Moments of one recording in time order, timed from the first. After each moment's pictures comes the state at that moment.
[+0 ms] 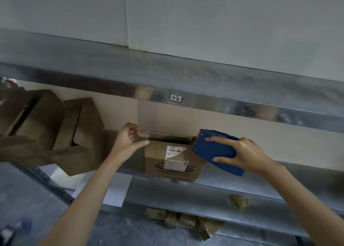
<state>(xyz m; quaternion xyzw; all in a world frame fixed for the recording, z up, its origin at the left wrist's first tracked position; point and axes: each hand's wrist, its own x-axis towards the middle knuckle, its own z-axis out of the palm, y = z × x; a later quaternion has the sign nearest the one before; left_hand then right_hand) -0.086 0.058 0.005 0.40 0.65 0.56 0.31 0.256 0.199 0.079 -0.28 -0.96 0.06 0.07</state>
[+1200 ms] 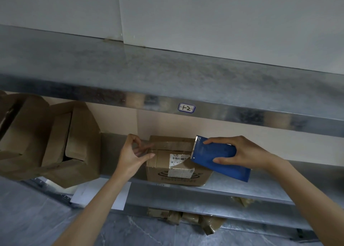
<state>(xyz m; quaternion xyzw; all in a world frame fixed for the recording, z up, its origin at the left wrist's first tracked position) -0.097 0.082 -0.057 0.40 0.65 0.56 0.31 0.219 0.239 0.060 -0.29 -0.90 0.33 0.01</state>
